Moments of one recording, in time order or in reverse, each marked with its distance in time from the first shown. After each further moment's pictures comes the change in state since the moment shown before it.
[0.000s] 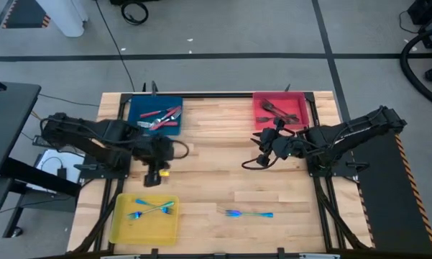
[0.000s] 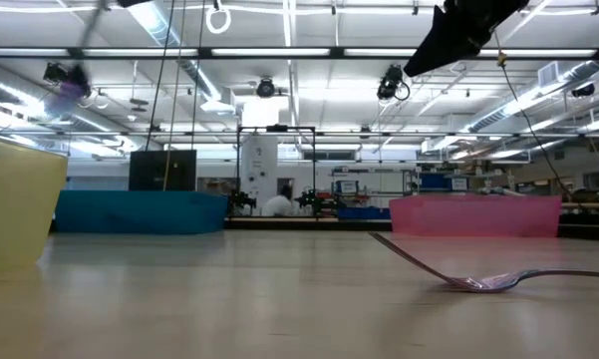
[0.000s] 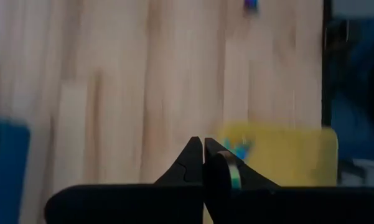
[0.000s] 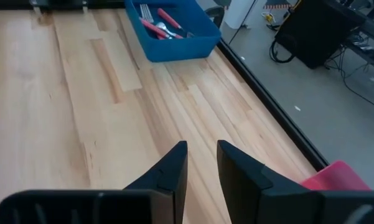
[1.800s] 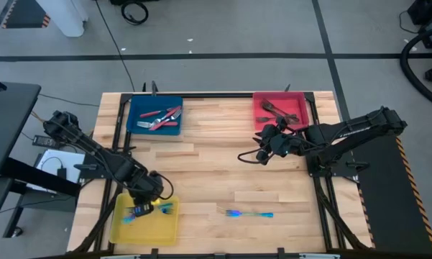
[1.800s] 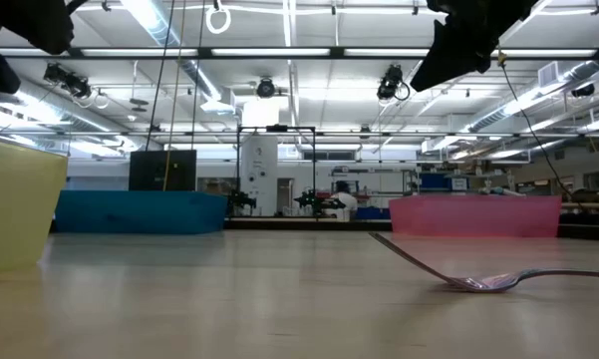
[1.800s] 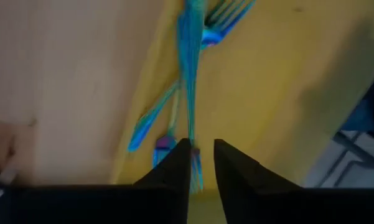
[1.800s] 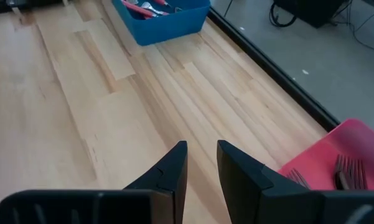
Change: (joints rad) left arm -0.325 0.000 -0.506 0.233 0.272 -0.603; right arm -0.043 0.000 0.000 -0.082 -0.051 0.184
